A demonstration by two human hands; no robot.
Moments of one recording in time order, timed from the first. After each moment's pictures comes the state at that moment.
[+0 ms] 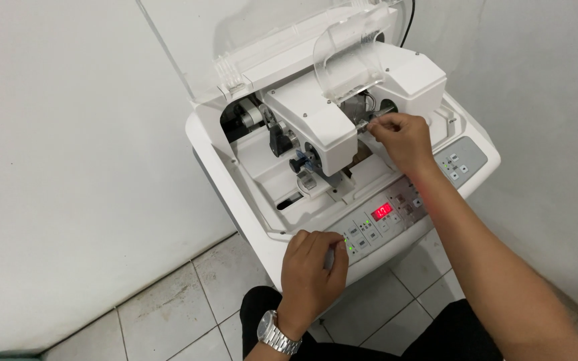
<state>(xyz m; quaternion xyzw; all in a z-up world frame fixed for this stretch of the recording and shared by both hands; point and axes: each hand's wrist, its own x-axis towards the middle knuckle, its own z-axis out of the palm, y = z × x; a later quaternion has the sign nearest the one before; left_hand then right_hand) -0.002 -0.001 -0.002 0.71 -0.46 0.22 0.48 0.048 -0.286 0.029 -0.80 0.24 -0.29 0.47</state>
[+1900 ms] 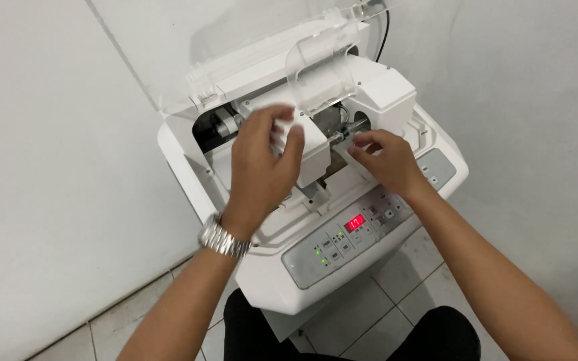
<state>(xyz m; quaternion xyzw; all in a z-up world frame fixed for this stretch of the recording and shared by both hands) 0.099 -0.058 0.114 0.65 -0.45 0.24 0.56 0.015 -0.292 0.036 -0.89 0.18 -0.25 0.35</state>
